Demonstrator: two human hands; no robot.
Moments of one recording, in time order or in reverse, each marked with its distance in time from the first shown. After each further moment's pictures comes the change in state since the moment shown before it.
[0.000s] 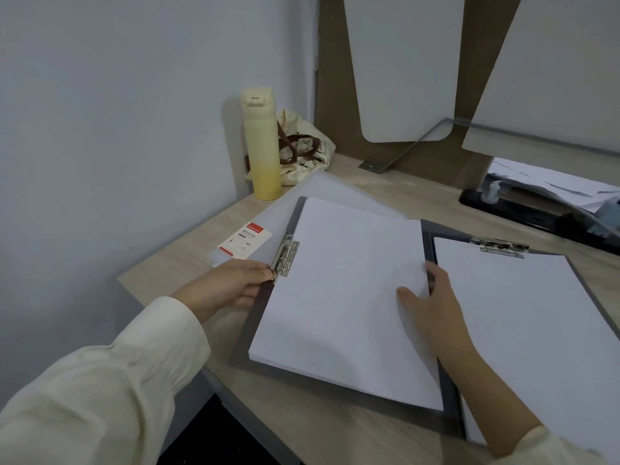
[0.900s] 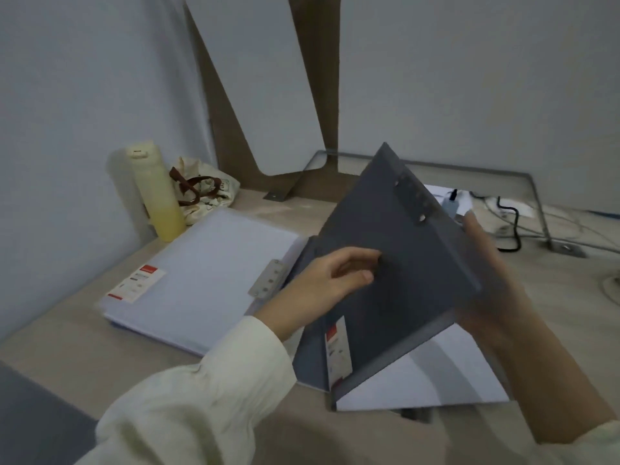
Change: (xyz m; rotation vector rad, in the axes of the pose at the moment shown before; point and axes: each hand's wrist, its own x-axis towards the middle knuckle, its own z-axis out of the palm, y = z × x) left_hand -0.038 0.091 0.235 0.295 -0.315 0.604; right_hand -0.059 -0.023 -0.200 0.871 -0.298 -0.145
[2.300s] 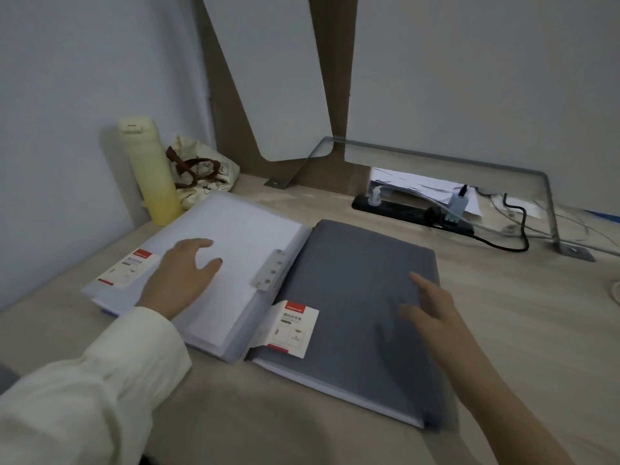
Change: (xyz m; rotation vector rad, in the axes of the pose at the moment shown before) left_hand -0.030 -0.119 -0.138 0.564 0.588 -0.318; right_hand 0.006 0.082 0.004 -0.790 0.409 0.087
